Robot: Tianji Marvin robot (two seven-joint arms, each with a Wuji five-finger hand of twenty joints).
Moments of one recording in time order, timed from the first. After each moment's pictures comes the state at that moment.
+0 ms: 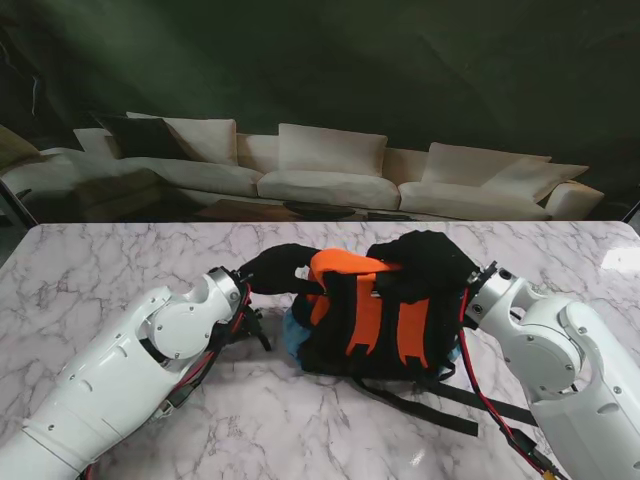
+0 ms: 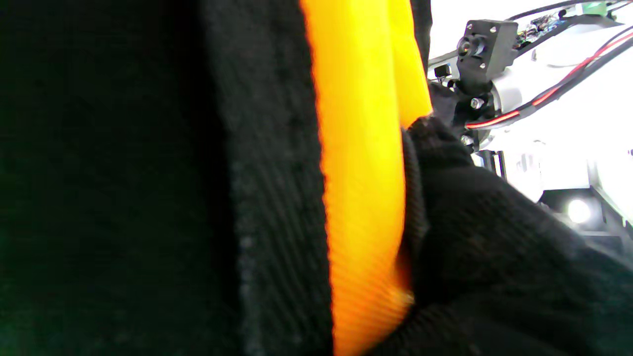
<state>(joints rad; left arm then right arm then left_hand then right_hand) 1.19 -1.10 -0.96 -1.44 0.43 -0.31 -0.17 -1.54 -1.04 1.39 -1.86 -0.72 -0.45 0.20 0.93 -0.23 0.01 -0.04 0.56 0.10 0.27 0.50 0.64 0.18 0.18 0.29 0.57 0.24 0.30 0.48 0.17 0.18 0.84 0.47 0.66 -0.64 0.88 -0.24 0.77 -0.04 0.90 0.32 1.25 0.04 0.72 0.61 1.26 0.08 0.87 0.56 0.84 0.32 1.53 0.48</state>
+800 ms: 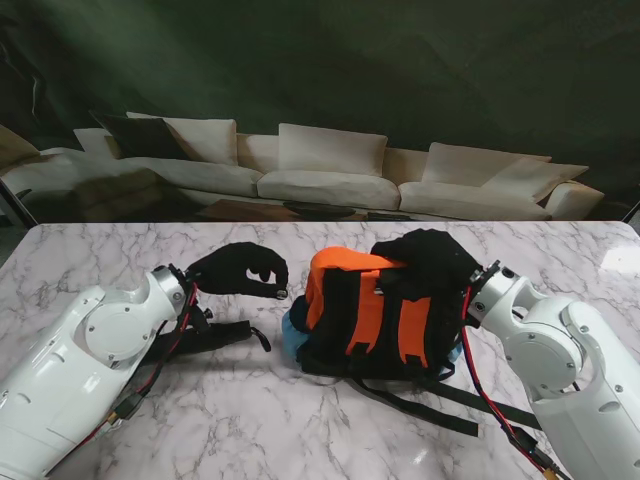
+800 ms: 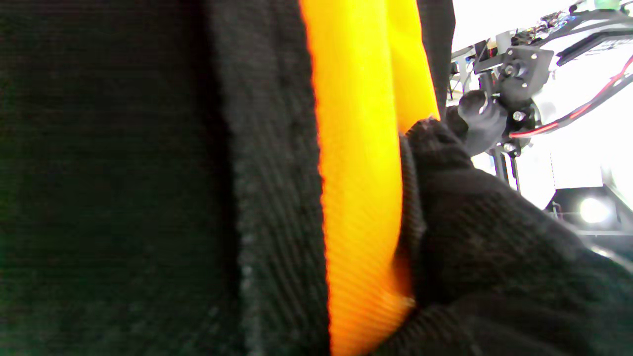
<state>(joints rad) 1.31 -1.03 -1.20 -1.51 0.40 -0.50 -0.31 -1.54 -1.05 1.40 -1.85 -0.72 -0.44 0.20 0.73 -0.23 0.00 -0.04 0.76 0.05 0.66 0.77 0.74 0.12 0.38 0.62 0.69 0.22 0.69 0.99 0.25 0.21 1.15 0.76 0.66 -0.63 0.88 -0.24 0.77 -0.05 0.90 0.33 1.25 0.04 0.72 0.61 1.26 0.09 0.80 0.53 0.80 0.32 1.52 0.47</state>
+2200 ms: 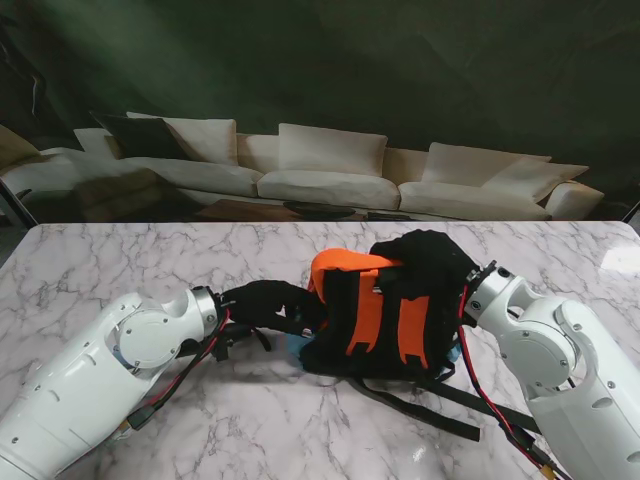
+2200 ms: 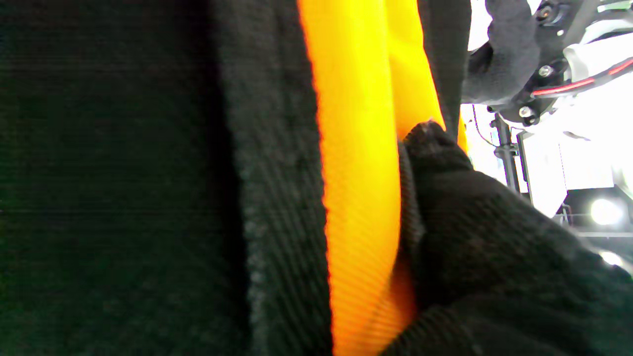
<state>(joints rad) 1.25 -1.01 -1.01 -1.48 0.43 -0.43 -0.43 -1.52 -1.05 1.38 -1.82 -0.72 -0.43 0.19 0.82 -0.11 -0.01 -0.04 0.53 -0.05 0.15 0.28 0.55 0.05 0.14 0.29 0.63 0.23 0.53 0.85 0.19 0.23 1.14 0.79 0.66 -0.61 0.87 -0.24 0.77 -0.07 0.90 0.34 1.25 0.04 0.72 0.61 1.26 0.09 0.76 0.52 0.78 0.32 1.49 0.47</state>
